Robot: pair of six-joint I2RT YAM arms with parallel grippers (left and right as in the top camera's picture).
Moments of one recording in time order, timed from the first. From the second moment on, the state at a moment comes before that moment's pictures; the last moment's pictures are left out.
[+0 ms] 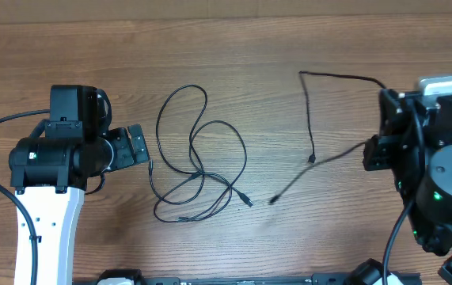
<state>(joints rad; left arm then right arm) -0.01 1.23 1.38 -1.31 0.01 -0.30 0.62 0.92 1.52 -0.93 0.58 0.13</state>
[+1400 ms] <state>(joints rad) -0.01 1.23 1.38 -1.31 0.02 -0.30 -0.25 1.03 1.43 -1.02 0.86 0.51</state>
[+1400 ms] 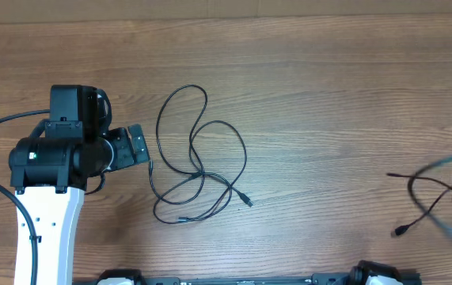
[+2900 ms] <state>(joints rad) -0.01 1.23 1.38 -1.31 0.02 -0.30 -1.29 1.52 1.40 -0.76 0.02 0.88</state>
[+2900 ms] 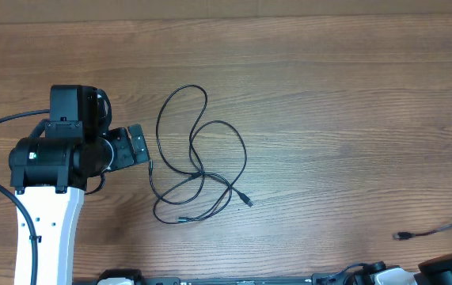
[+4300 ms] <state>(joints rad) -0.01 1.23 1.38 -1.31 0.02 -0.30 -1.29 1.52 1.17 -0.76 -0.01 0.77</state>
